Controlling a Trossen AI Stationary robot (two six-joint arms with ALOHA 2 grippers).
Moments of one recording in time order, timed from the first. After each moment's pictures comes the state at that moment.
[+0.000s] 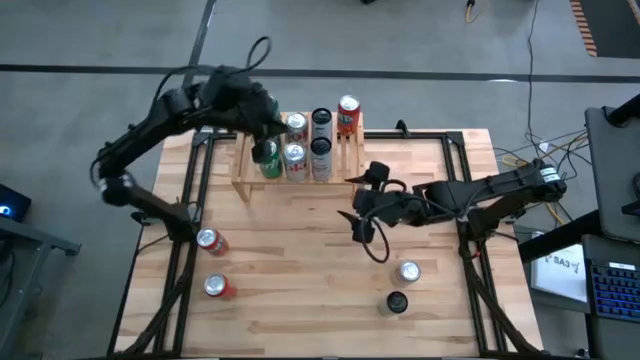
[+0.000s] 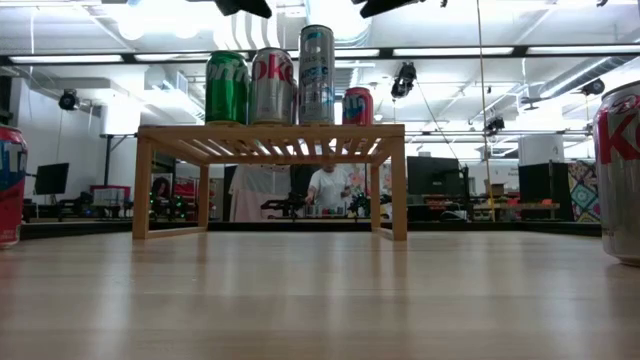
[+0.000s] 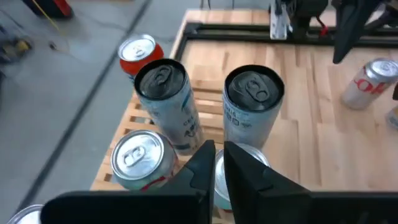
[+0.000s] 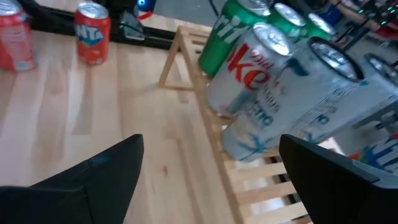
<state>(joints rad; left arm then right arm) 0.45 1.42 1.81 -1.02 0.12 0.25 0.20 1.43 1.33 -0.47 0.57 -0.05</state>
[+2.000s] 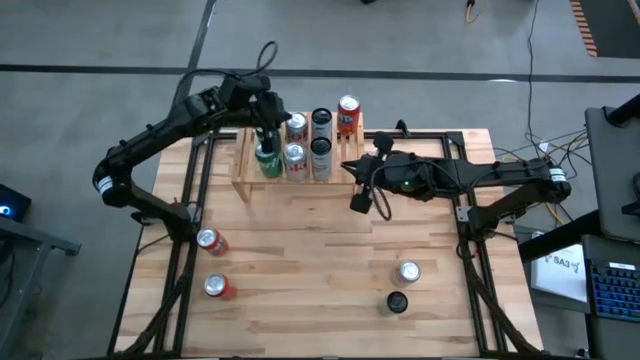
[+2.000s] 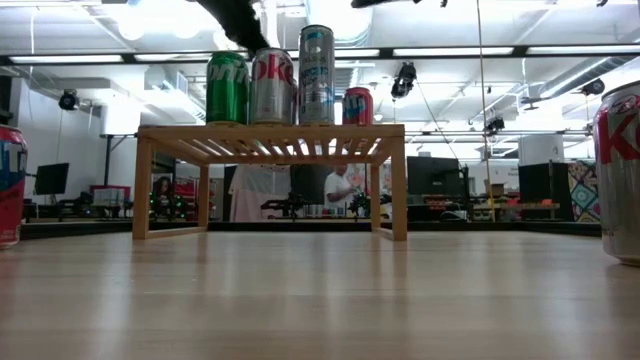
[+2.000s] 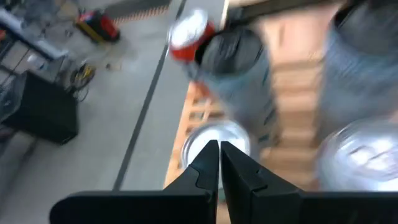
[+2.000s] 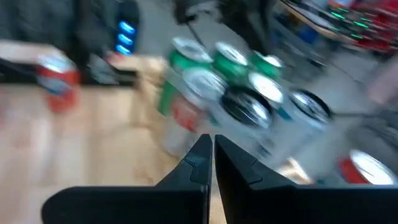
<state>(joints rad) 0.55 1.41 1.58 -0.74 0.02 0.54 0.04 1.38 1.36 -0.37 0.49 -0.15</state>
